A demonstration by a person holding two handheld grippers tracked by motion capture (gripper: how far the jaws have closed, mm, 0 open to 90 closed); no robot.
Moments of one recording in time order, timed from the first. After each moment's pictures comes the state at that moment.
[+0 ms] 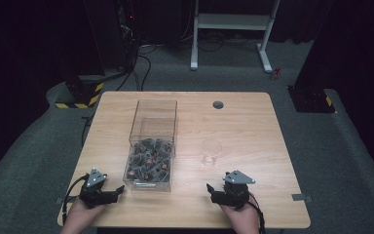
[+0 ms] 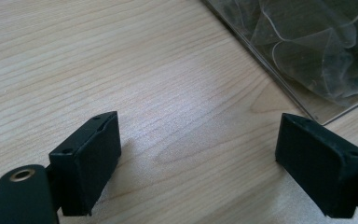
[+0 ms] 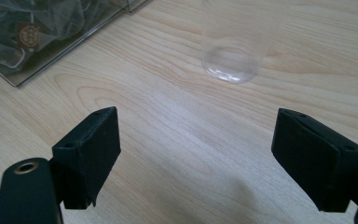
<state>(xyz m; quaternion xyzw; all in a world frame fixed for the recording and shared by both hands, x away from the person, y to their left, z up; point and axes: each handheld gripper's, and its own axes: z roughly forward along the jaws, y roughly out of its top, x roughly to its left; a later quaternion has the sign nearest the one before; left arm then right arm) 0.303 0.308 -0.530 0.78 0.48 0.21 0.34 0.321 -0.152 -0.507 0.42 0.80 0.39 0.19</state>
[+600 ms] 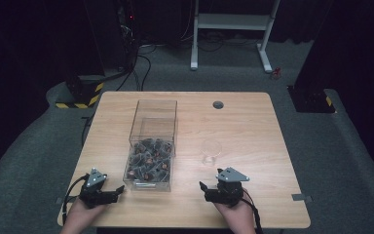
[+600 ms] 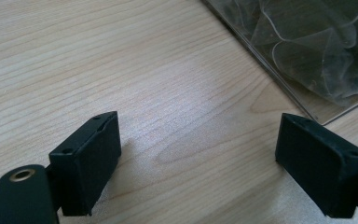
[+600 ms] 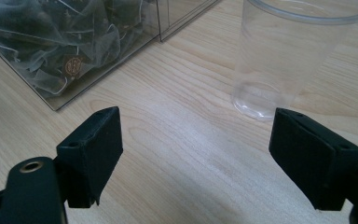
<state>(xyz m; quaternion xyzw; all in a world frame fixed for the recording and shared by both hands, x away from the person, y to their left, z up) 0.303 0.308 -0.530 0.78 0.48 0.21 0.34 0.323 -0.132 -0.492 0.38 0.80 0.42 0.19</state>
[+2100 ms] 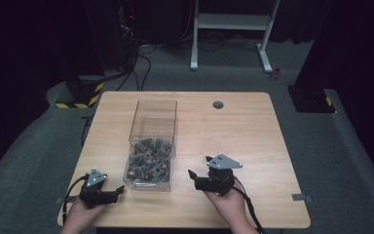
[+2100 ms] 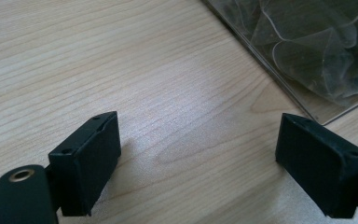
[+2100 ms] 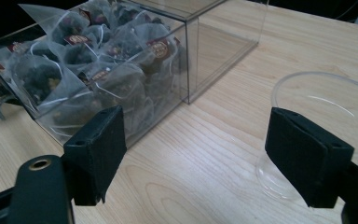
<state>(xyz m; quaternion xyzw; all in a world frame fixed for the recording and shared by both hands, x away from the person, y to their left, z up) 0.303 0.308 -0.530 0.78 0.48 0.21 0.34 0.339 -0.103 -0.449 0.36 0.79 0.46 0.18</state>
